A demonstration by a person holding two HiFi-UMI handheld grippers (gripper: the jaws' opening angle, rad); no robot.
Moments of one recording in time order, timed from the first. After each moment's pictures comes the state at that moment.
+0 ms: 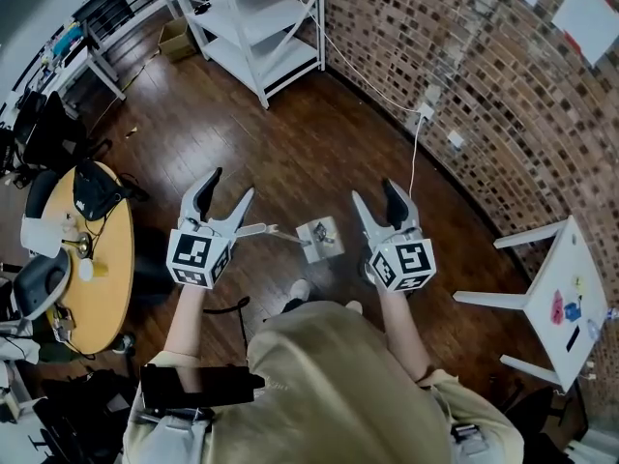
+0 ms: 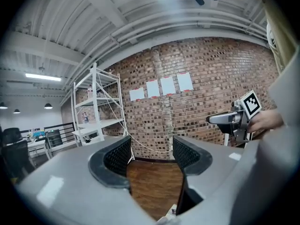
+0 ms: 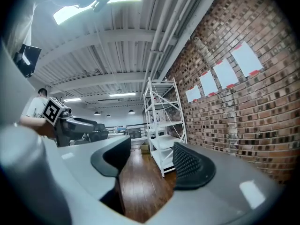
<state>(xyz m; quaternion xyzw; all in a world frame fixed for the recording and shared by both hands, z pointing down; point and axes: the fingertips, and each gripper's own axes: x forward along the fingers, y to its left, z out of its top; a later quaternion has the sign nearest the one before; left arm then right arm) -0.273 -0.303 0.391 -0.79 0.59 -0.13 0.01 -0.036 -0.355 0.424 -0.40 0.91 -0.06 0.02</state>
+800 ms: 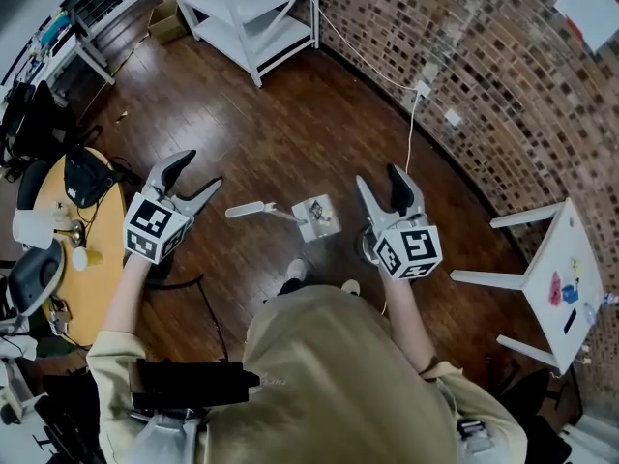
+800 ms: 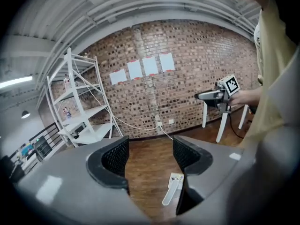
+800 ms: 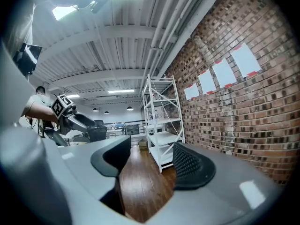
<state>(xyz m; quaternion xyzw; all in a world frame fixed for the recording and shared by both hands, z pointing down) -0.327 -0.285 0.417 -0.83 0.48 -0.29 -0.02 -0.034 -0.340 0.433 -0.42 0.91 -0.07 0.00</state>
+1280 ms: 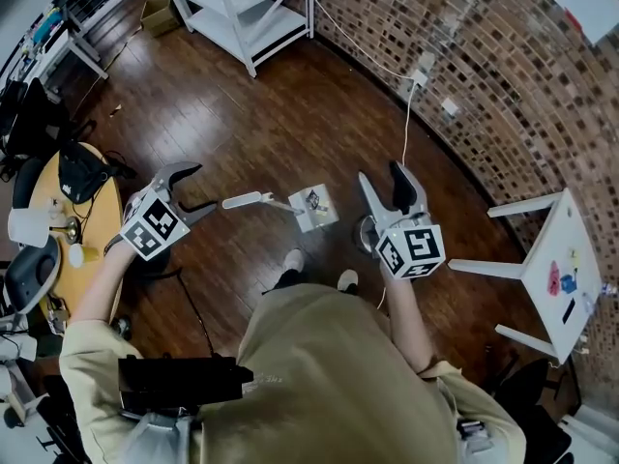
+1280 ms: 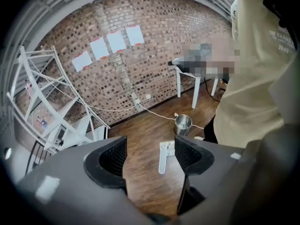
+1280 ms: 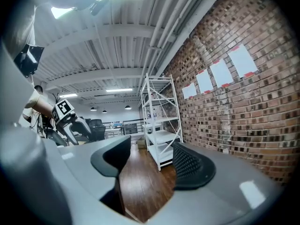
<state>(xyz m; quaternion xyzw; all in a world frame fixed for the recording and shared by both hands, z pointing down) -0.322 -0.241 0.484 -0.83 0.31 -0.47 -0.01 -0.026 -0.326 0.435 -0.43 0.90 -0.08 -0.01</state>
